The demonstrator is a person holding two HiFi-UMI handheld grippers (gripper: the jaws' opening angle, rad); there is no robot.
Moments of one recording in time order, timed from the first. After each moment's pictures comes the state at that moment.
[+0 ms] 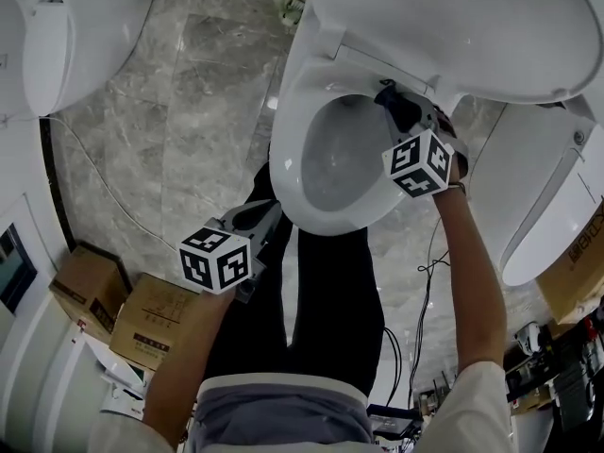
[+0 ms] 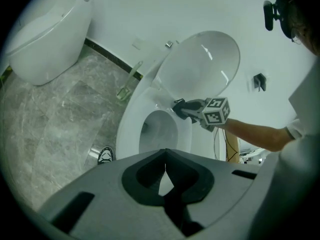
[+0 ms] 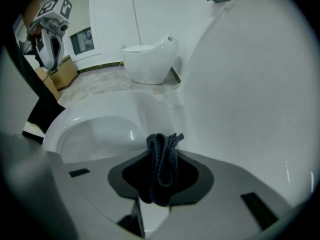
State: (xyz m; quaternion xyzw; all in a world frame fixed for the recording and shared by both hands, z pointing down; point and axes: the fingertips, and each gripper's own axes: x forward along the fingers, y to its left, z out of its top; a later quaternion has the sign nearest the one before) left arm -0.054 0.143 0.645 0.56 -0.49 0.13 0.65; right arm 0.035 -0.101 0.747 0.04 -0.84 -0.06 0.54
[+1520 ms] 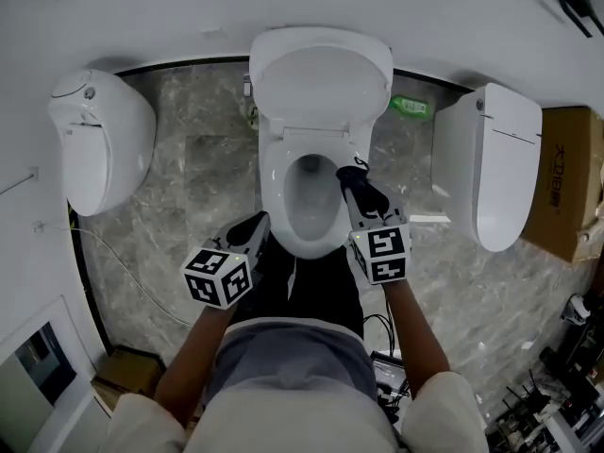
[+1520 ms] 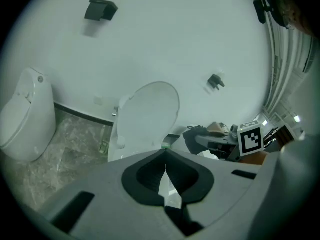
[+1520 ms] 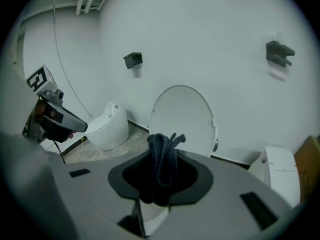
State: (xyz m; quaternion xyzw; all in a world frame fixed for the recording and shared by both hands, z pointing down) left arm -0.053 0.046 0.401 0.71 -0.50 0.15 0.47; right arm 0.101 -0.046 0.425 0.36 -0.85 0.20 0.33
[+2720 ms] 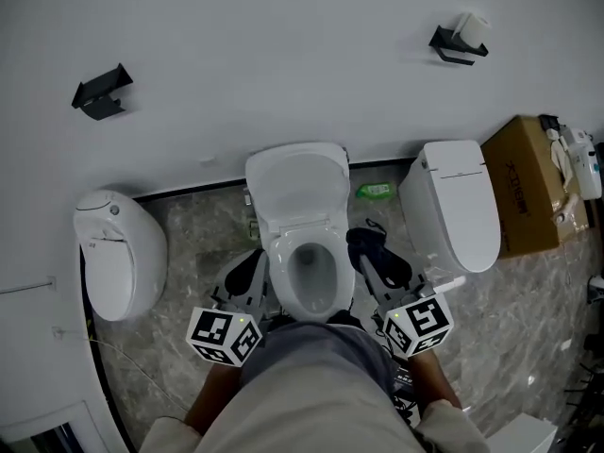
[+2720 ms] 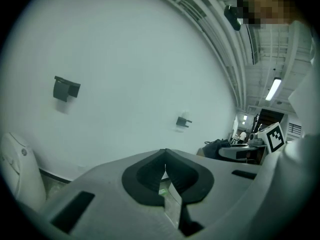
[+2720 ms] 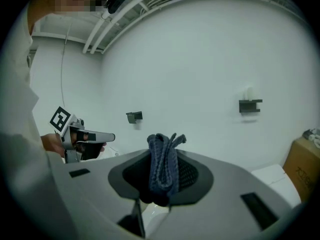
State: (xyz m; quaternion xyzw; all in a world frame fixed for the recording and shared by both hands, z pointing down) left arm -0.069 0.009 0.152 0.83 -0.51 0.04 0.21; right arm 0.118 0.005 0.149 0.45 -0.87 0.14 0.12
